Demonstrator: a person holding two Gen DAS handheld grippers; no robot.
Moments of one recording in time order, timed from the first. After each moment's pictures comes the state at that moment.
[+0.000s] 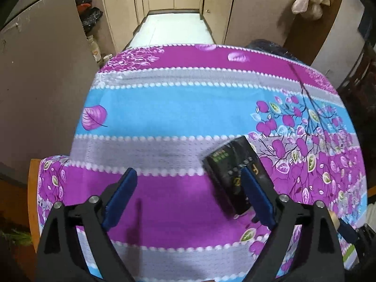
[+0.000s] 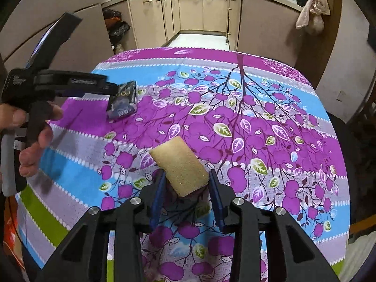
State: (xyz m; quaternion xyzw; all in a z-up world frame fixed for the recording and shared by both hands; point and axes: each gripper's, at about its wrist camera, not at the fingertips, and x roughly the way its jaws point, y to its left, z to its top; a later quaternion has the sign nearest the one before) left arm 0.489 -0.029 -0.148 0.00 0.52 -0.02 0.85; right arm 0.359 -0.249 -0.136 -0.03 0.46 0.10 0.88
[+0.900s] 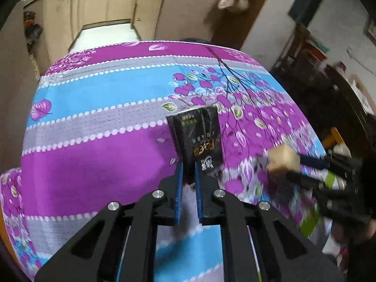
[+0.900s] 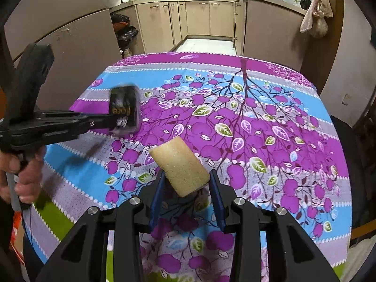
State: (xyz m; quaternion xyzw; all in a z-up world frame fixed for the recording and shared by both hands) left arm 0.426 -0.018 -0.145 -0.01 0.48 -0.26 0.84; right arm 0.347 -0.257 -0.129 -0.03 0.45 0.13 0.89
